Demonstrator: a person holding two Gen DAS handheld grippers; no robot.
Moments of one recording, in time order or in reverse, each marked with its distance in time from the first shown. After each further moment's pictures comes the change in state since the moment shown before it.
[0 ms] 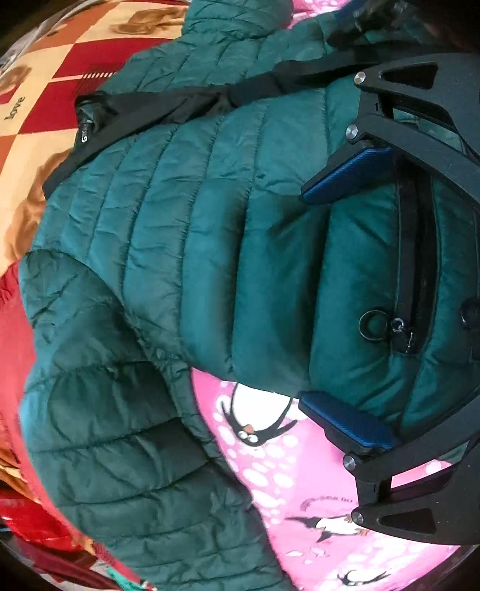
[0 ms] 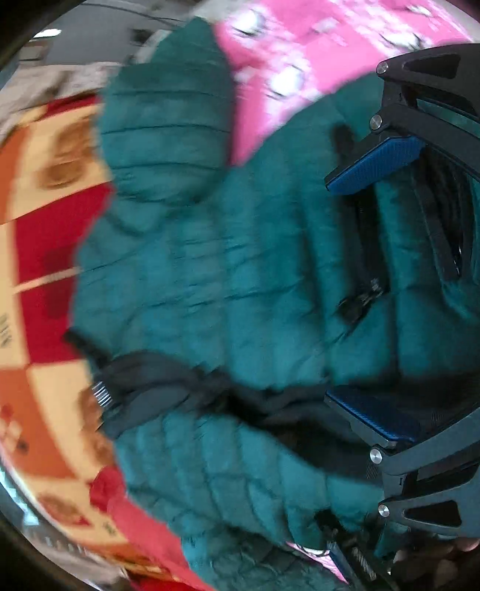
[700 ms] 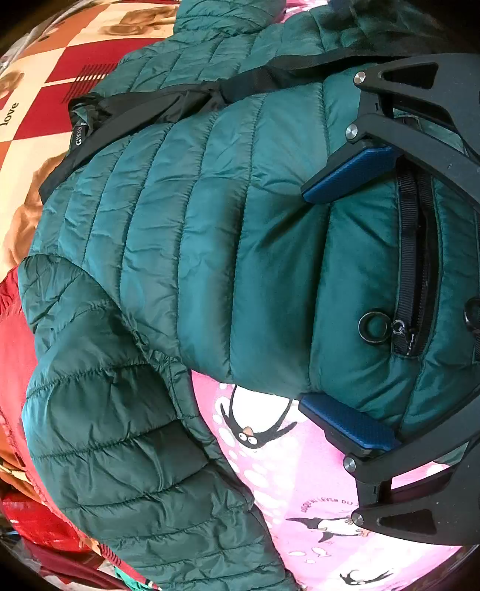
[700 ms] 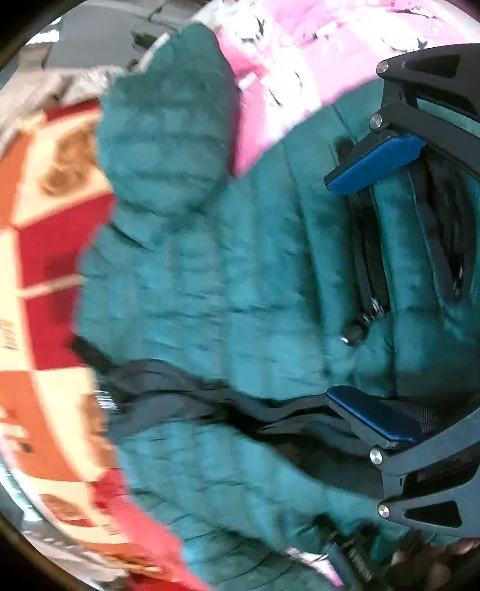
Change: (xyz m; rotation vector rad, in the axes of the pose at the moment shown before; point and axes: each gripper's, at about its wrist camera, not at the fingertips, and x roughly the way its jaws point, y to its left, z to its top) left arm -0.001 0.004 -0.006 0.013 -0.007 0.005; right arm -0.029 -0.013 -0.001 -0.006 -0.145 -0.031
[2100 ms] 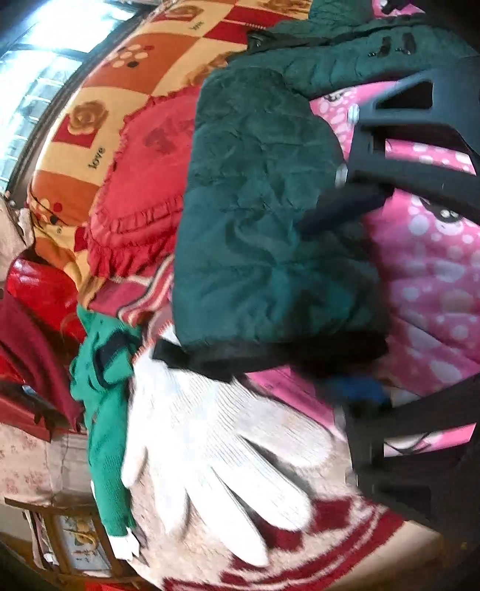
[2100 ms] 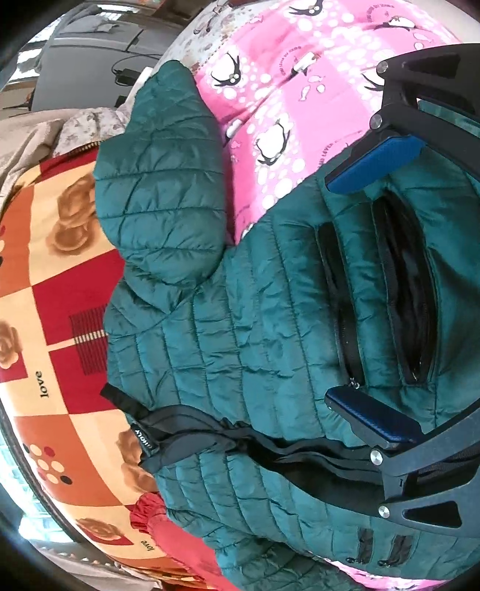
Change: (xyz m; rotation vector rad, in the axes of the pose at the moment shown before) left arm -0.078 0.362 -0.015 -0.317 -0.282 -0.005; right arm -0.015 -0.047 -0.011 0.085 0.009 -0.024
